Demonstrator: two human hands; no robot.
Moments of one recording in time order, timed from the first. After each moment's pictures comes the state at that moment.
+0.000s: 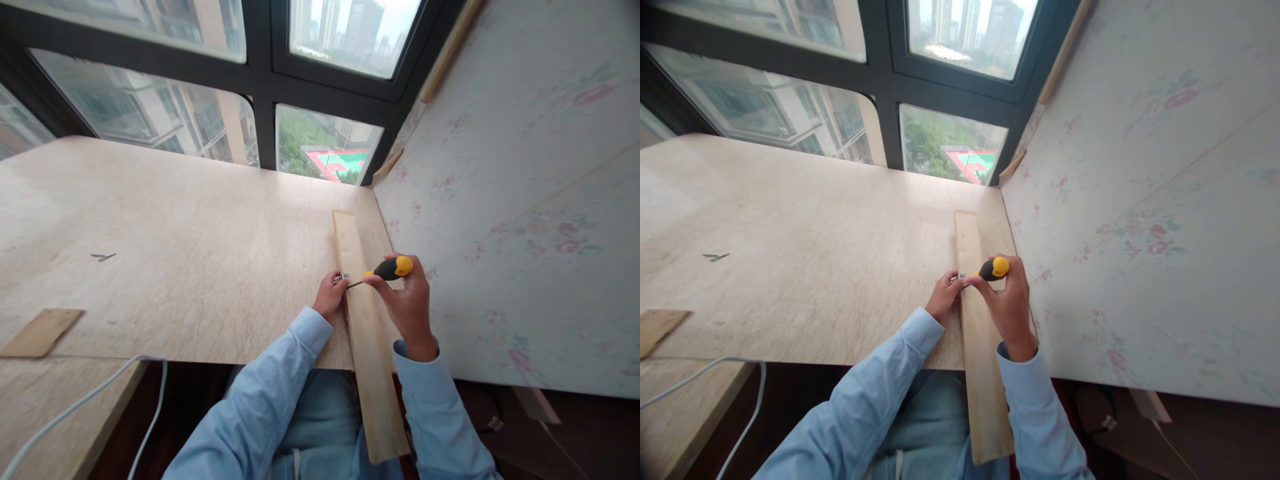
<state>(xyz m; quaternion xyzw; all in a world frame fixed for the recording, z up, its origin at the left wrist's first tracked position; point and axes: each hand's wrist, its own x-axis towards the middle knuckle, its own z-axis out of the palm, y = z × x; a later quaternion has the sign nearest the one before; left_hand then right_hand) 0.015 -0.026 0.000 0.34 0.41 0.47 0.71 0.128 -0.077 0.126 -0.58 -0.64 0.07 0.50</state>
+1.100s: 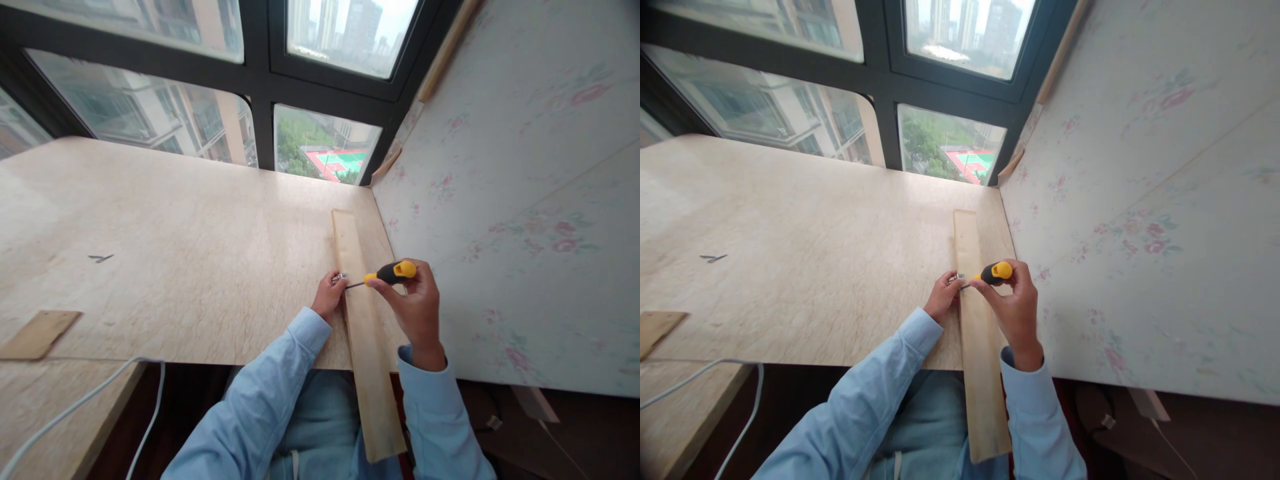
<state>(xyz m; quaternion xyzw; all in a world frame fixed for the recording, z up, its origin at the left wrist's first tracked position) 0.015 -0.026 -0.001 0.33 0.43 0.46 0.70 0.133 -0.087 0.128 -0.59 -0.57 0.16 0.55</state>
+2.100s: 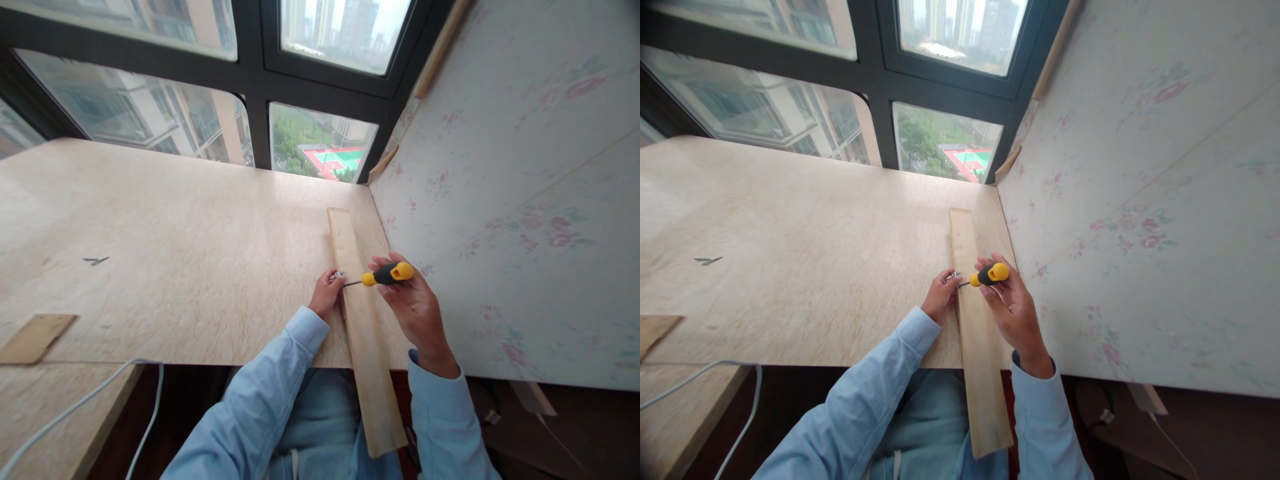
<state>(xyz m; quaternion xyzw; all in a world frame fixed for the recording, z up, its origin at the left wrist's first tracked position) 0.015 -0.026 0.001 0.30 0.43 0.46 0.72 0.138 -0.101 0.124 -0.48 -0.59 0.35 0.54</state>
